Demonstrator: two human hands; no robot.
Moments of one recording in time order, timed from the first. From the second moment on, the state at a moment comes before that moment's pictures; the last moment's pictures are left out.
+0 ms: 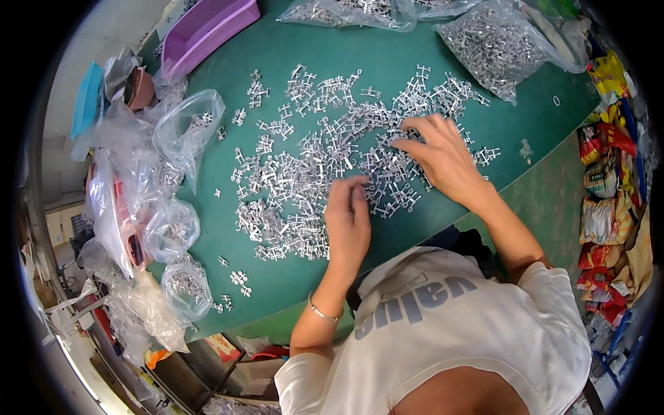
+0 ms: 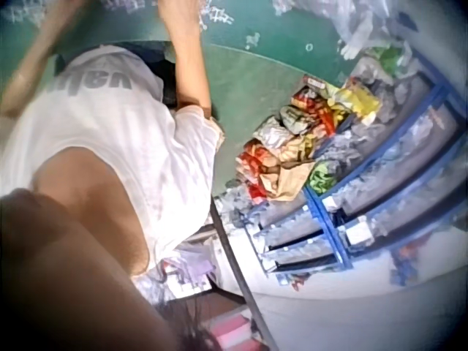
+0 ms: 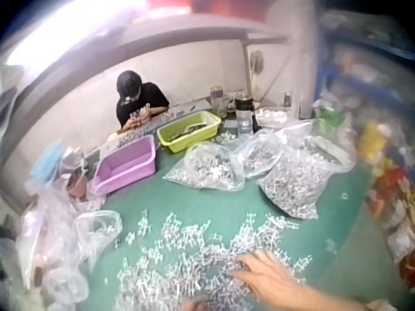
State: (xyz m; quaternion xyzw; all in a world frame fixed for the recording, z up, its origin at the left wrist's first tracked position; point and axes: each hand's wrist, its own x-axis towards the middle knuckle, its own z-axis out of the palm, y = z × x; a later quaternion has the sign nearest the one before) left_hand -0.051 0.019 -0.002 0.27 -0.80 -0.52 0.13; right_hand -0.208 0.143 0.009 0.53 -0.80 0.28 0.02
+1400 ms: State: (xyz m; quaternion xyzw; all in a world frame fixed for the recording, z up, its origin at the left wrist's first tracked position) left_hand -0.124 0.030 -0.012 0.15 -0.94 -0.24 0.17; right_hand -0.233 0.176 0.000 0.07 -0.48 0.76 -0.43
